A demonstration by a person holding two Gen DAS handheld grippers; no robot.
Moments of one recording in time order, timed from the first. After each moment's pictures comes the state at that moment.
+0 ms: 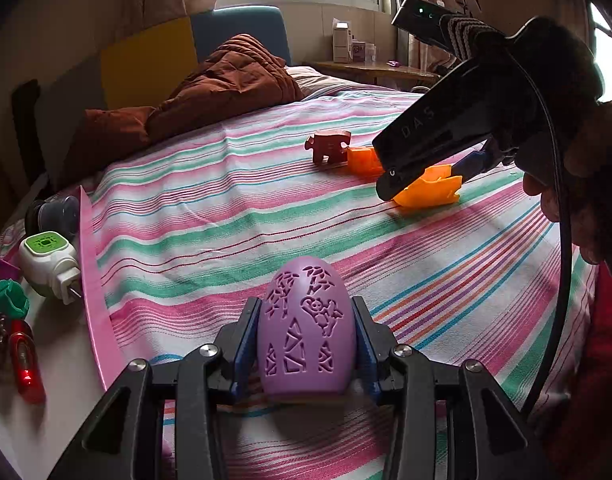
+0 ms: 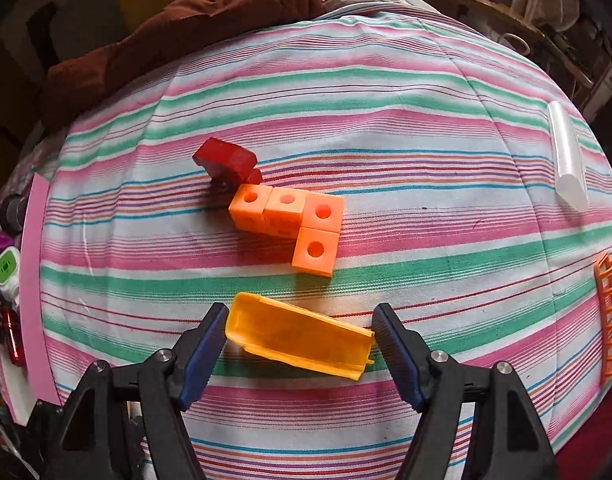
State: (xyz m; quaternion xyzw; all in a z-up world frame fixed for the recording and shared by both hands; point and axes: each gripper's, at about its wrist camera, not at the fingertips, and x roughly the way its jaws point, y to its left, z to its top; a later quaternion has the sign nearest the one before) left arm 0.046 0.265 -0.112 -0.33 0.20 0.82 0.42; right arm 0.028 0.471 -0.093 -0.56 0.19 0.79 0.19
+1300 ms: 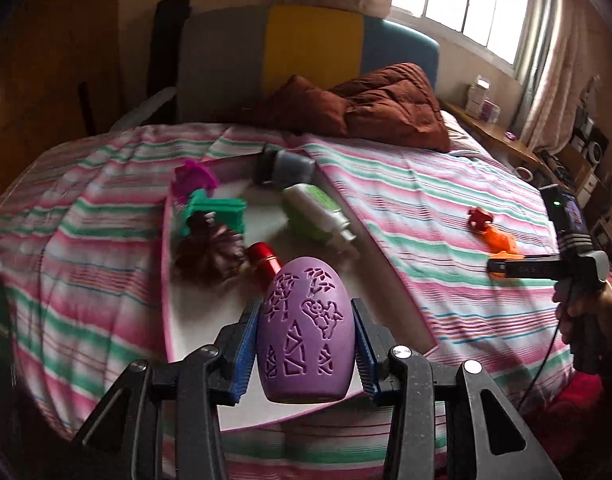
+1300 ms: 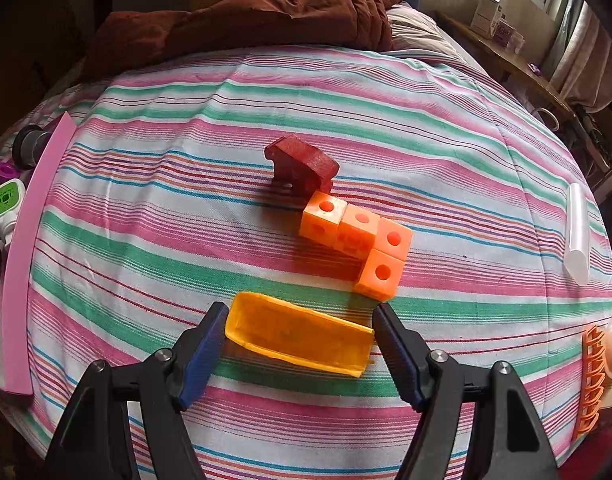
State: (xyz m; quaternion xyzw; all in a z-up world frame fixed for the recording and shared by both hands) left arm -0.023 0.078 -0.040 -0.41 0.05 0.88 0.25; right arm 0.016 0.438 -0.097 -0.54 0.08 0.82 0.15
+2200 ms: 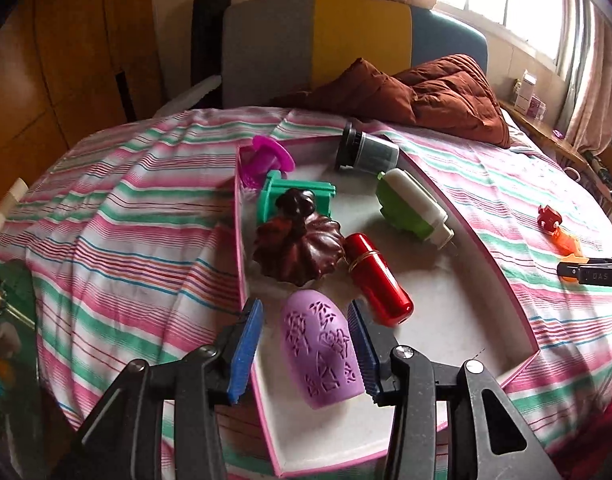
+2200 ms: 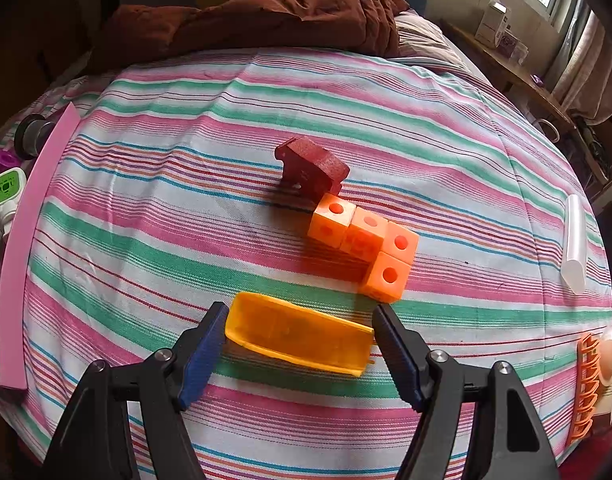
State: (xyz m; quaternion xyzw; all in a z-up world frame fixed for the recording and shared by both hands) left arm -0.055 0.056 -0.067 -0.41 0.08 0.89 0.18; right arm 0.018 0.434 -0.096 -0.54 0.06 0.82 0.15
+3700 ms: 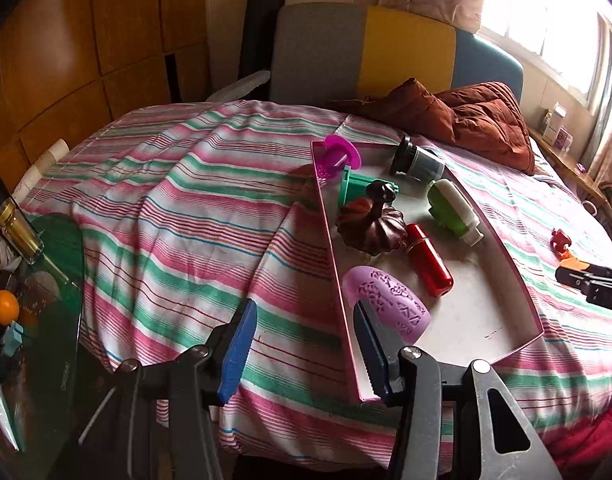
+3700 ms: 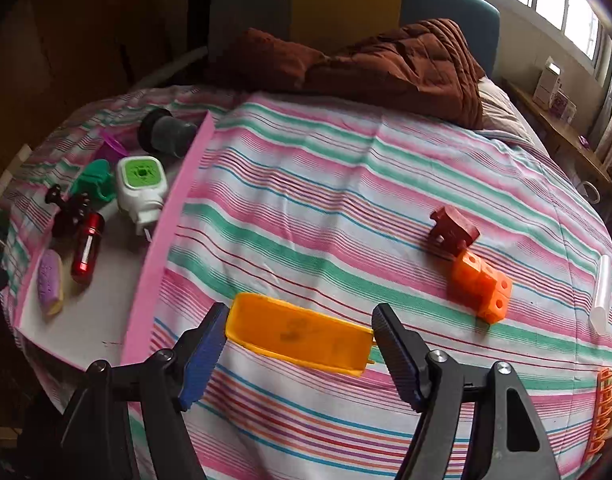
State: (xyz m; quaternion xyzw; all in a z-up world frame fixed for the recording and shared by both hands) left arm -0.030 -0.009 -0.052 -0.41 0.03 0.90 0.12; right arm 0.019 0.325 -0.049 -0.48 0.03 0.88 0.04
